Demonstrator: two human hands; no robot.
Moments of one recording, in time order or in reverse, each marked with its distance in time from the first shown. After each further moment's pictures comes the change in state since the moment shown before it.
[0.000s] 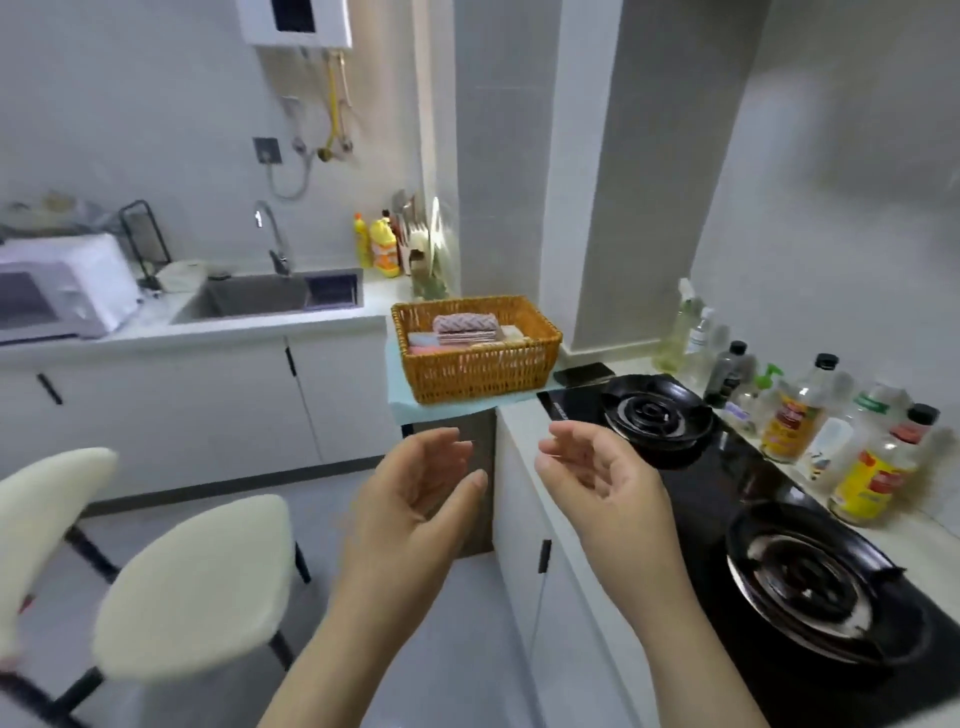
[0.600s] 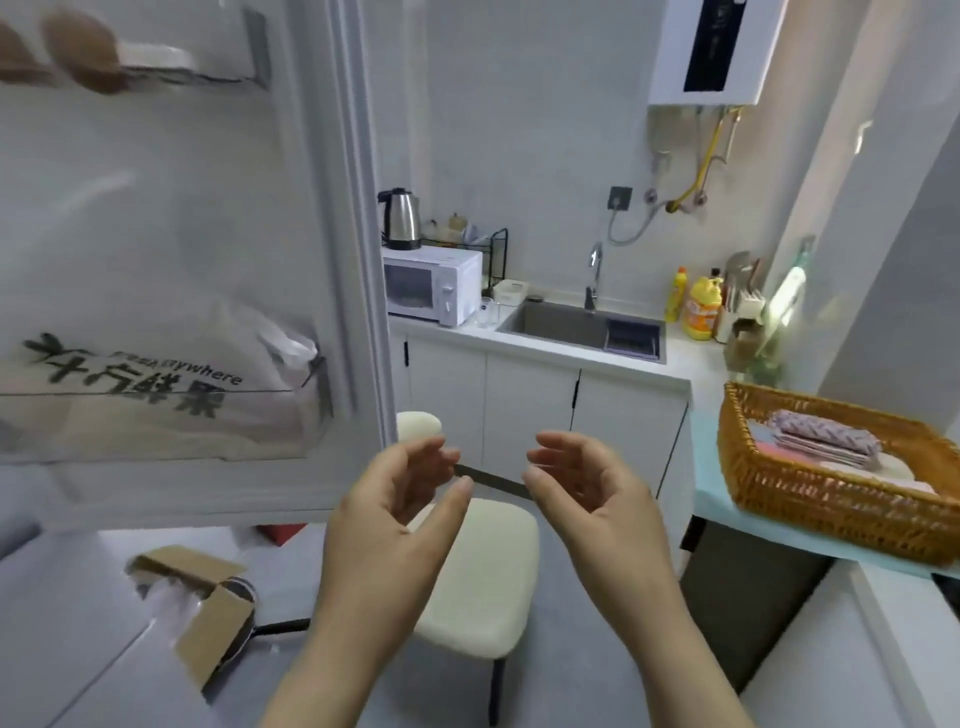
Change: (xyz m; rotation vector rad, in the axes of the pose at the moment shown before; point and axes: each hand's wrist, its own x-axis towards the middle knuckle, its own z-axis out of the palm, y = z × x) left_hand -0.022 -0.059 -0.307 -0.005 0.713 -0.088; right_hand -0.013 -0.071 0.344 0.107 -0.630 -0.173
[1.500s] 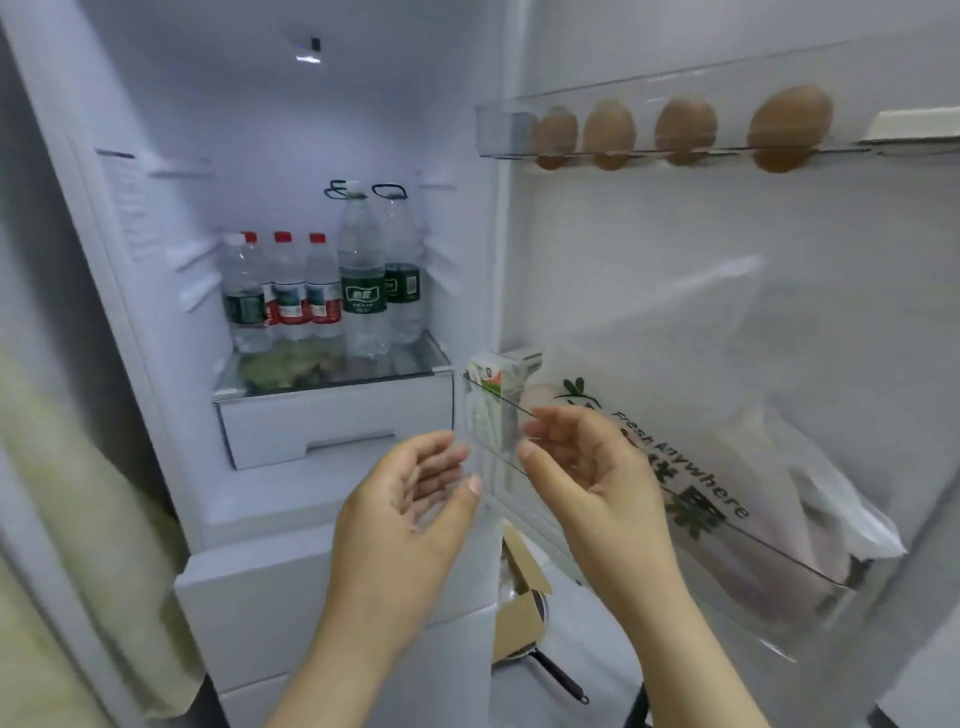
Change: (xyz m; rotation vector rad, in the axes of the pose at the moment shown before) left_hand 0.022 0.001 -0.248 0.219 0.863 0.040; right_hand 0.048 -0.097 0.321 0.393 -0.823 -0.301
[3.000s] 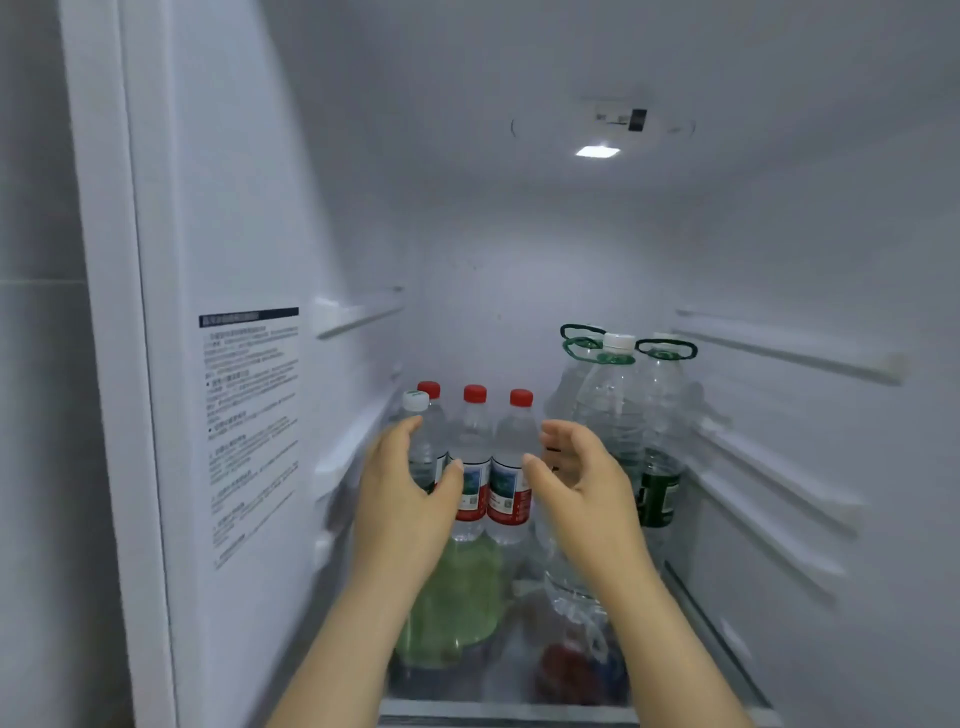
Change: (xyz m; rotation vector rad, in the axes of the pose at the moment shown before) left_hand 0.467 -0.106 -0.220 0.527 0.509 0.150; right_hand 0.401 0.073 0.369 -0.058 -0.233 -0.166
